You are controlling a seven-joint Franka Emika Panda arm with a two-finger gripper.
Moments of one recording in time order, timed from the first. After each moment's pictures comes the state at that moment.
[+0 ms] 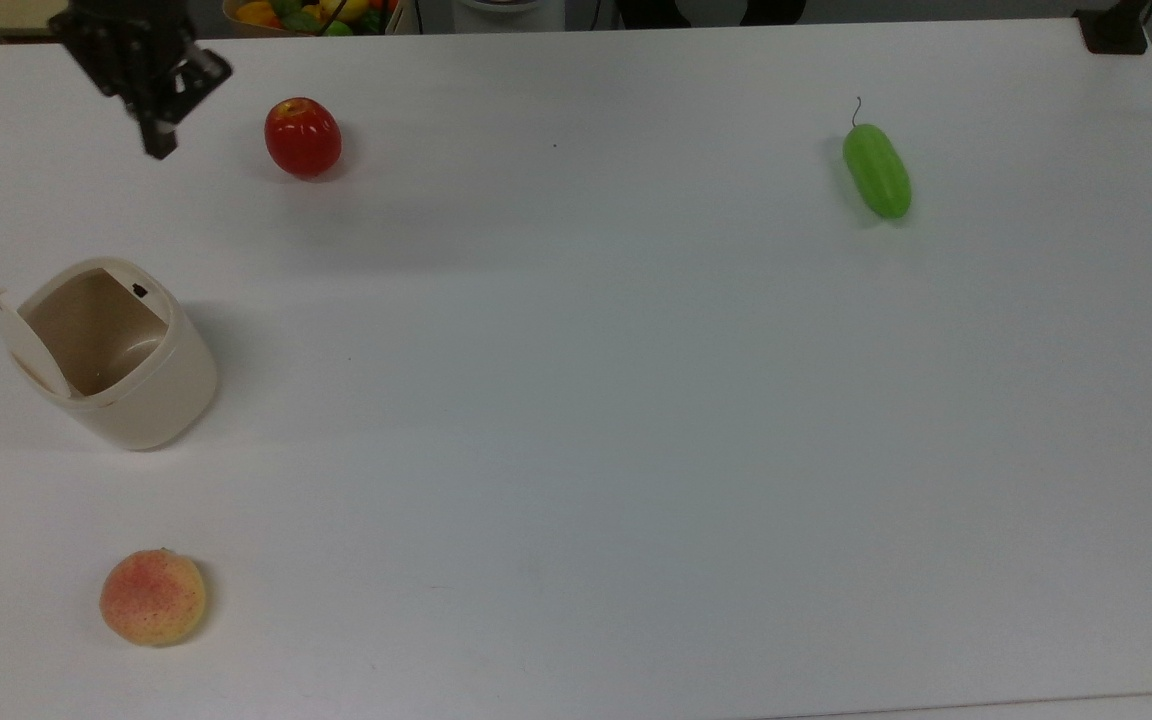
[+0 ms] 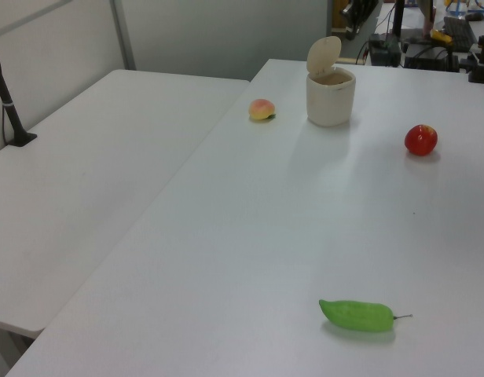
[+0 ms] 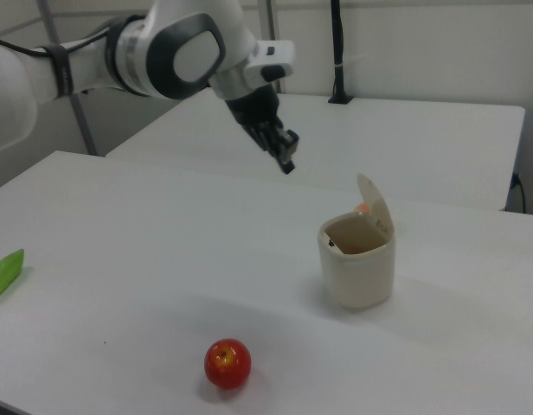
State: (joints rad) arm -0.20 0.20 -0.03 -1.49 -0.09 2.02 0.16
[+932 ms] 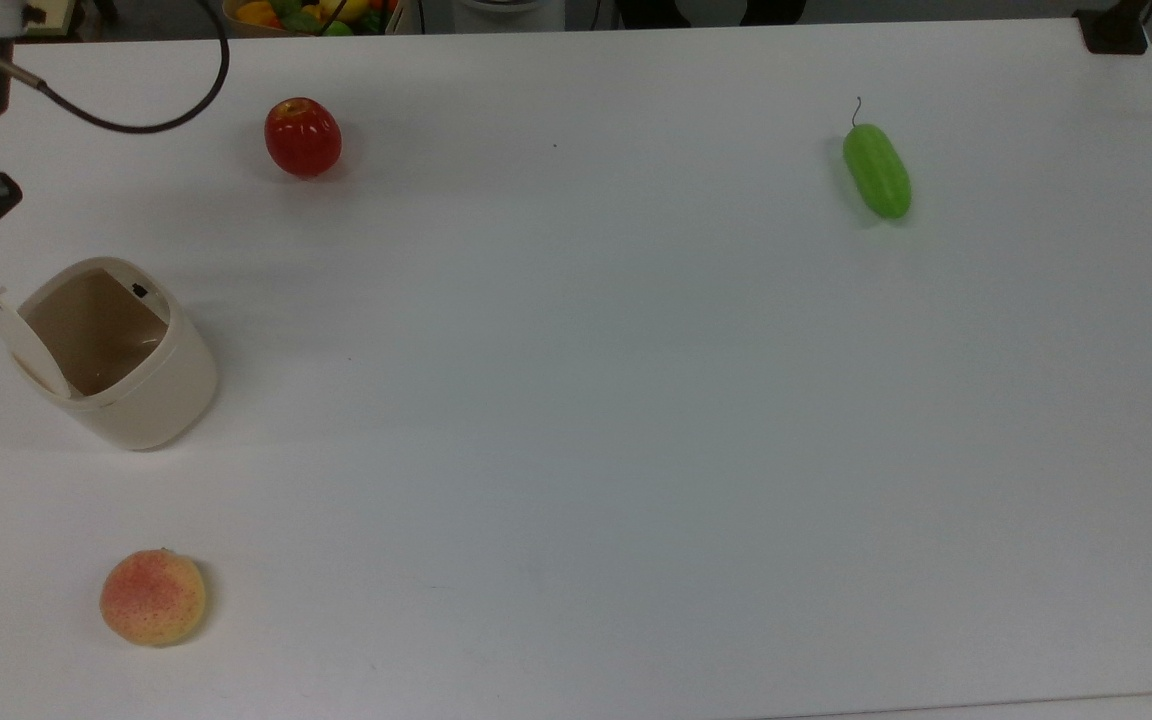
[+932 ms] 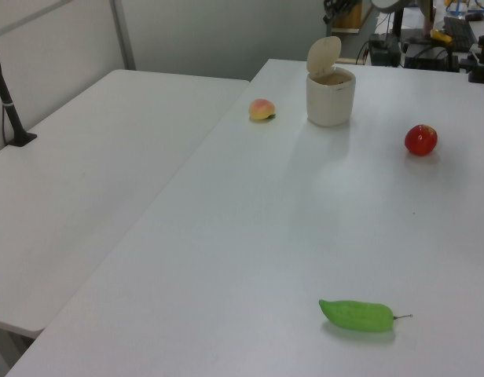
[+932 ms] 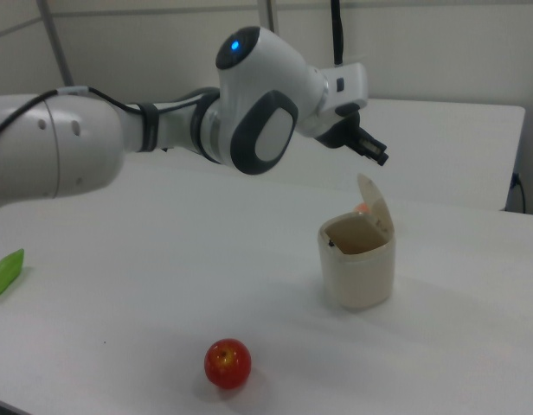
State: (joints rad) arm -0.33 0.40 -0.03 -1.48 -0.09 2.65 0.18
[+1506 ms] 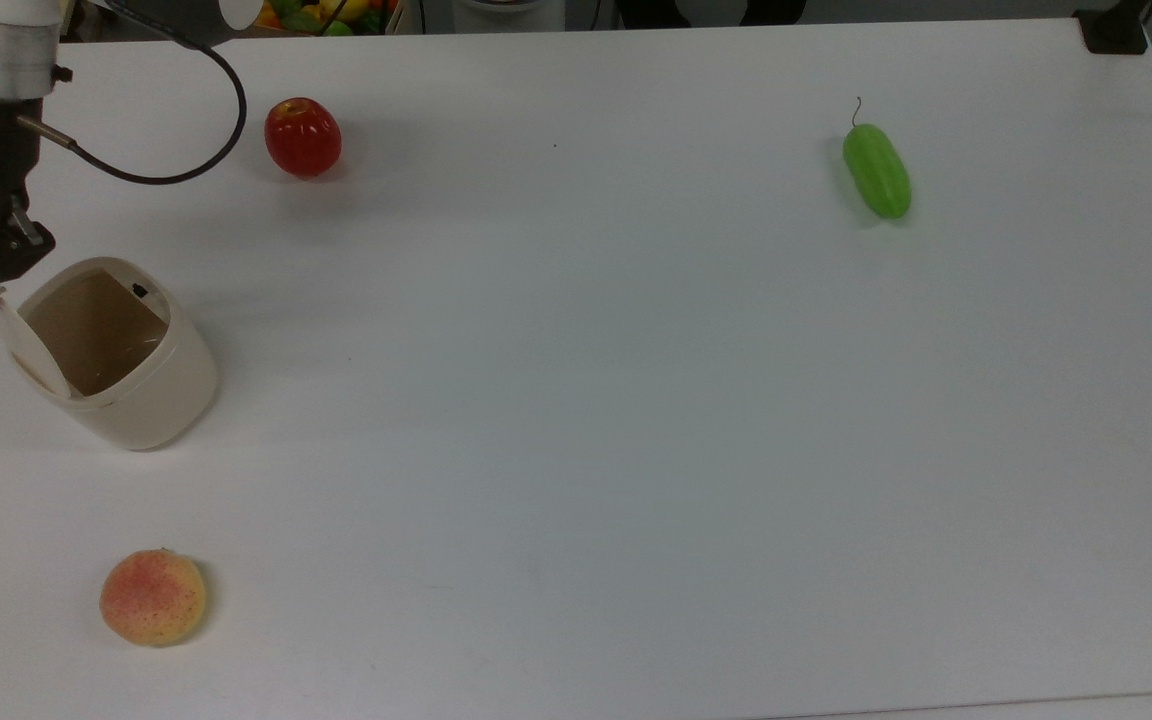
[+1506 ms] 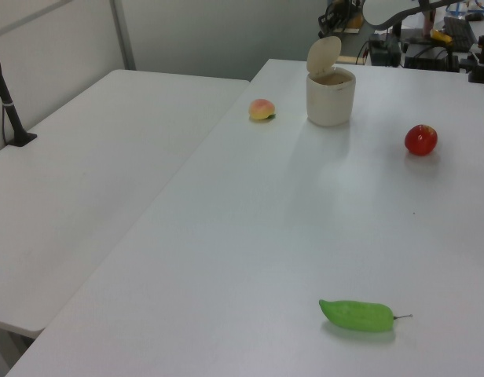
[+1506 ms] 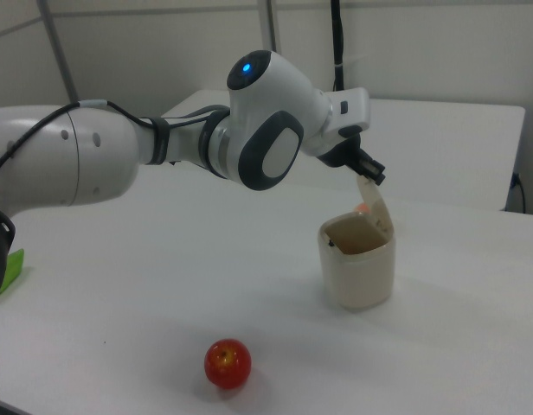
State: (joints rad) arm -0.33 0.45 -0.02 -1.49 -0.09 2.66 0.19
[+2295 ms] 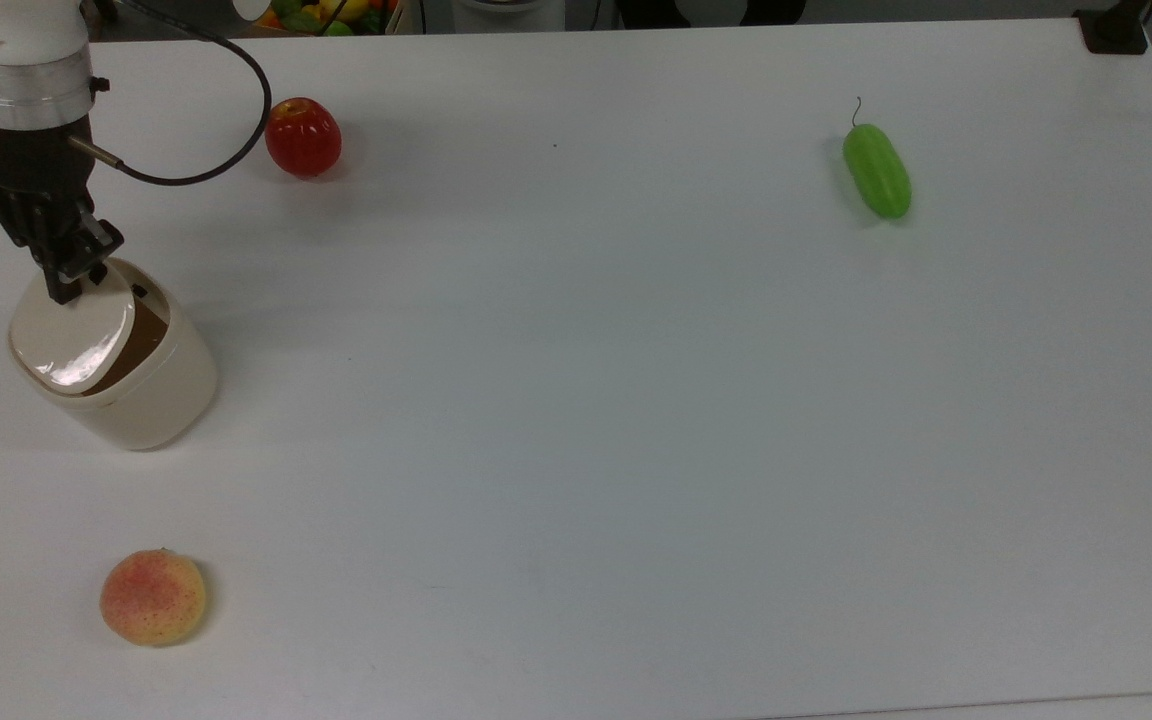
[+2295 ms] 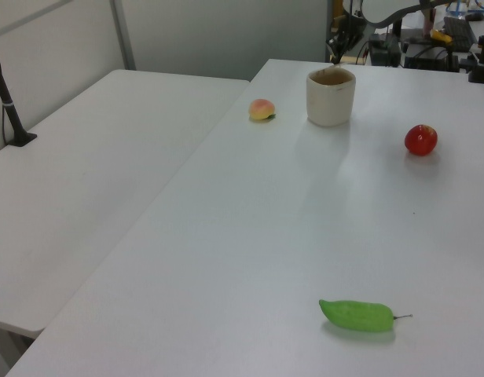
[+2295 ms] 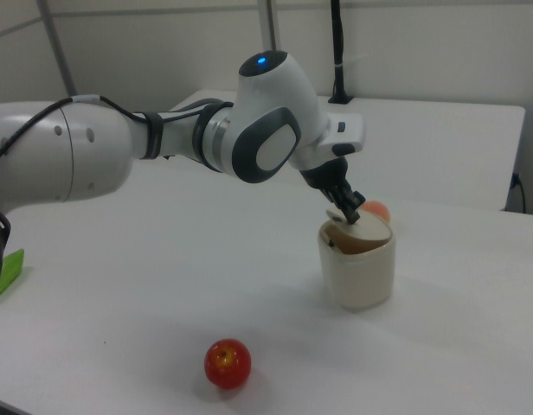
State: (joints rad) arm -0.32 0.43 -0.01 -1.49 -0.09 2.34 0.19
